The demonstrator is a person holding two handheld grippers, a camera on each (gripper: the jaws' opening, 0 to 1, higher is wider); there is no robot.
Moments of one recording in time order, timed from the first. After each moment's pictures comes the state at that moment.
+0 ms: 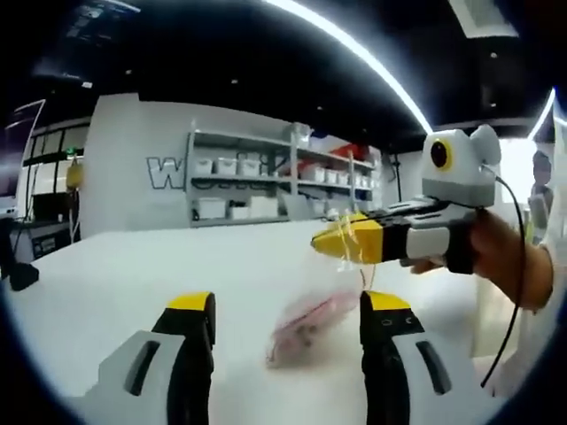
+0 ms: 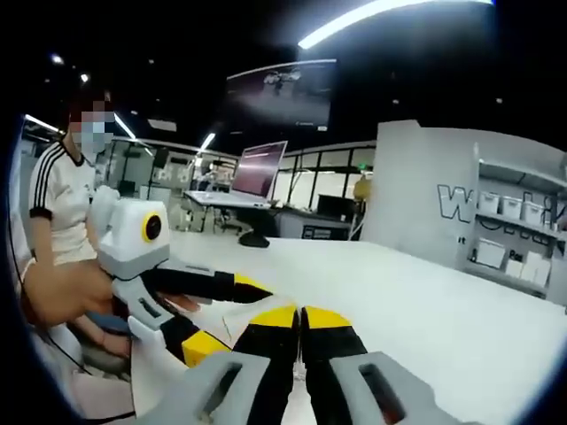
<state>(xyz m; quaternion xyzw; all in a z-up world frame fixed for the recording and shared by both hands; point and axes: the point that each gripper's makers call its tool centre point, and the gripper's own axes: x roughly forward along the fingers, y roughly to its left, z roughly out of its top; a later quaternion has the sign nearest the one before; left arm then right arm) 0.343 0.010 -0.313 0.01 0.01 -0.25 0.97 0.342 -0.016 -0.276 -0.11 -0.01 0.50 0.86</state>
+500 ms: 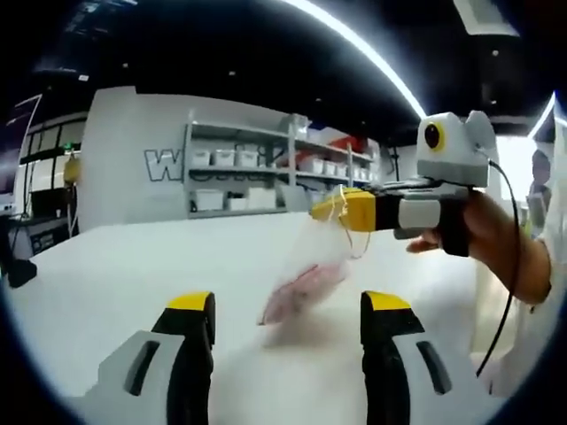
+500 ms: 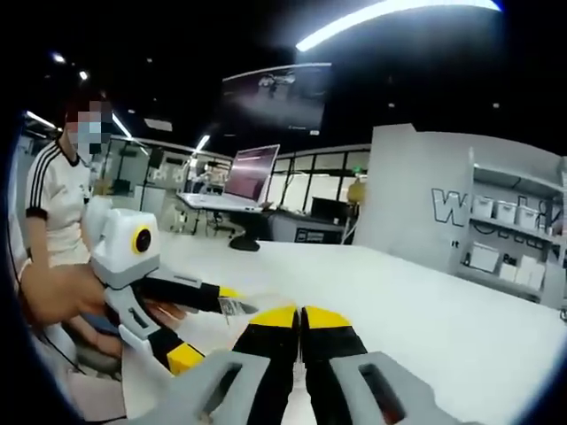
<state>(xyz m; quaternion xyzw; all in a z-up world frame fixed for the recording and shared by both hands) 0.340 0.006 -0.321 0.01 0.03 -0.25 0.97 0.353 -0.024 -0.264 -0.11 -0.02 0.48 0.87</state>
